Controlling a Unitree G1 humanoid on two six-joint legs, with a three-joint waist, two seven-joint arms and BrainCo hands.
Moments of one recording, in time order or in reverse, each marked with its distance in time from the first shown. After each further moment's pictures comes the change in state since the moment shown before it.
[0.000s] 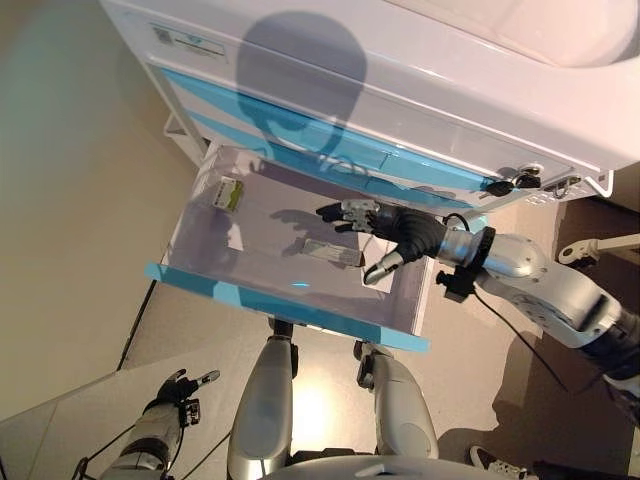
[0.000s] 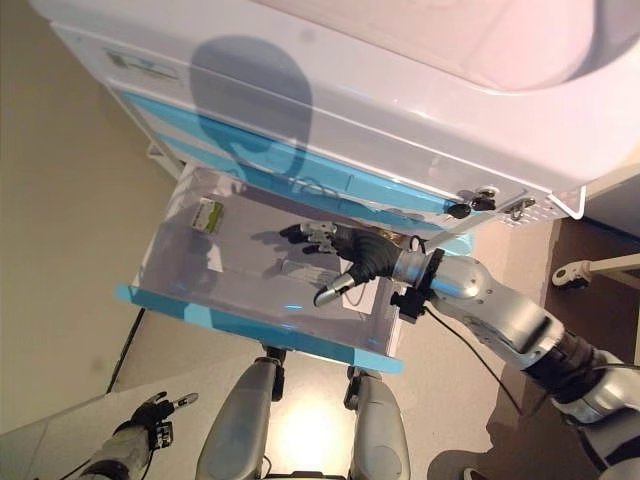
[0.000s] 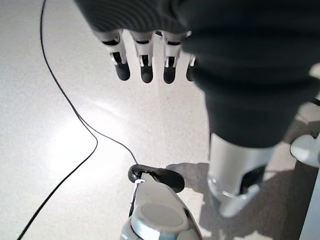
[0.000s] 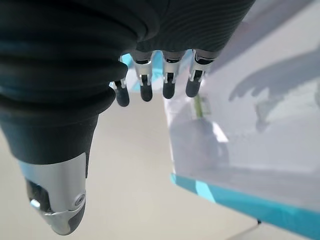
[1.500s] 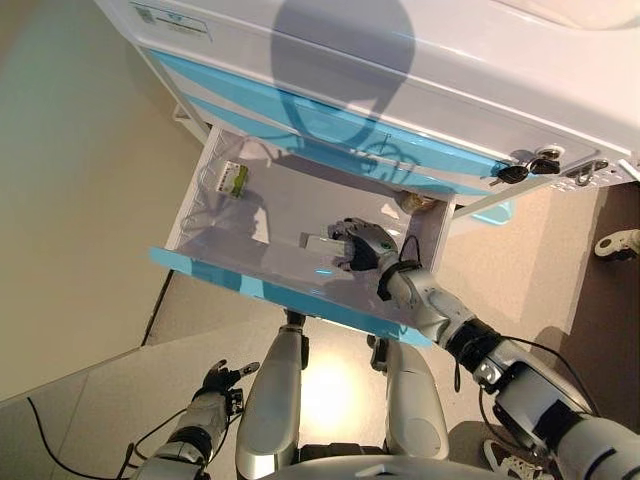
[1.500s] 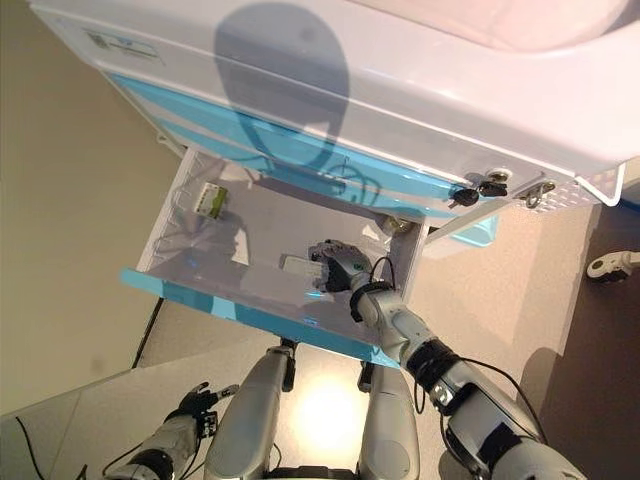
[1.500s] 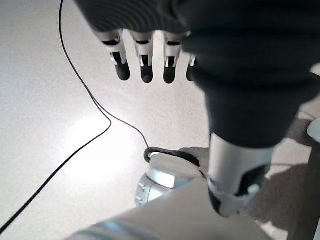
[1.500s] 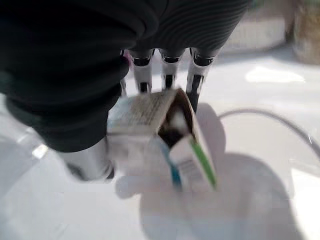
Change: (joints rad) left arm -0.040 -0.151 -0.156 -0.028 -0.045 0.003 0.119; right arm -0.071 0.609 0.106 0.838 -1.370 0.027 -0.421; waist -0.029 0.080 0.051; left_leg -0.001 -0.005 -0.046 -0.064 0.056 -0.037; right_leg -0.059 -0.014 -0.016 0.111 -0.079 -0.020
